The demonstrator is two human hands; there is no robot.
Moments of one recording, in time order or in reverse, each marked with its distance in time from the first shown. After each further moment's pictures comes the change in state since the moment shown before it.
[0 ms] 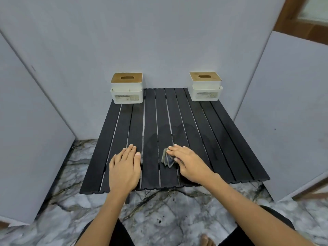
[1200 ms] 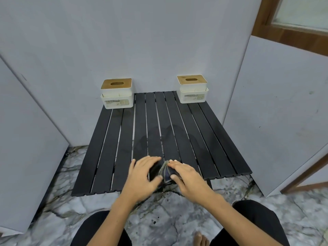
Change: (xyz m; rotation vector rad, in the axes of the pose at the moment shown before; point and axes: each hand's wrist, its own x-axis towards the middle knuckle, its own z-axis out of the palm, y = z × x) left_hand -0.033 0.048 0.010 -0.237 -0.251 0.361; right_hand -0.071 -0.026 -0.015 0.062 -0.034 0.150
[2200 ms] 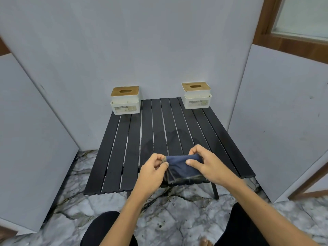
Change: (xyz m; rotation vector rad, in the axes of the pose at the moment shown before) left_hand -0.004 0.060 -0.028 -0.598 0.081 -0.258; right_hand 0.006 -0.008 -0.082 0.424 0.059 0.165
